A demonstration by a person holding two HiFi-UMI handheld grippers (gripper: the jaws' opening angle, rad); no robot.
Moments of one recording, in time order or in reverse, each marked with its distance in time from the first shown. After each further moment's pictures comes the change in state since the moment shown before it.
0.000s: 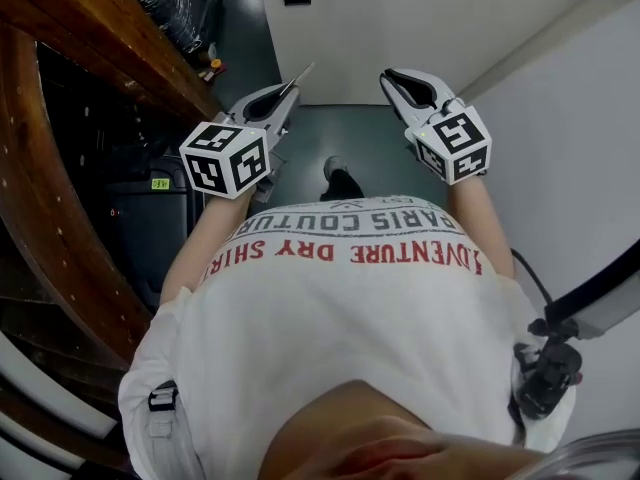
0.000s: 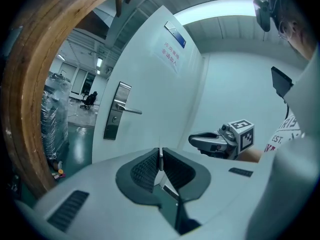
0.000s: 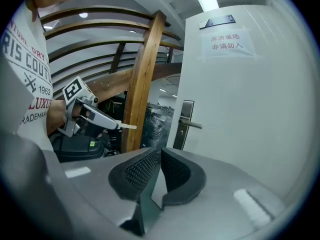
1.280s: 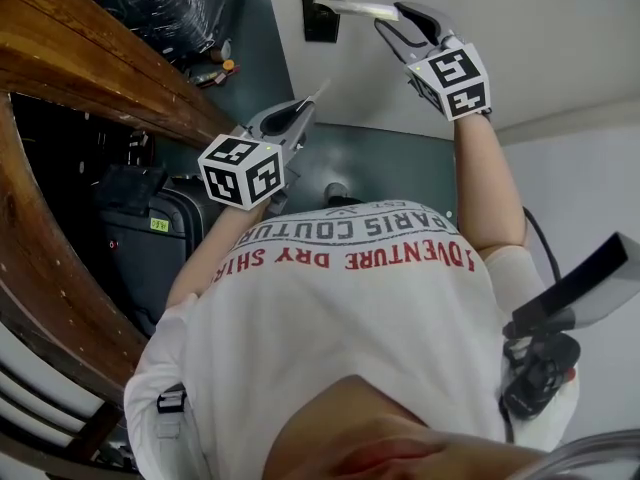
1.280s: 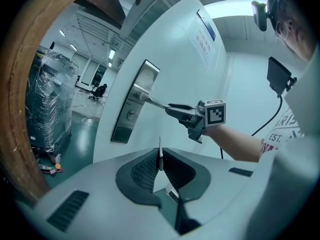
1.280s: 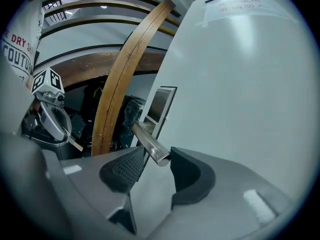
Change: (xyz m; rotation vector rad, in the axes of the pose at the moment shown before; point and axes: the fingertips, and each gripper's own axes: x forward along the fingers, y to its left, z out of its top) left arm 0.144 0.125 0.031 -0.132 0.022 0.066; right arm 0.234 -0.208 0.055 -0.219 -0.019 0.039
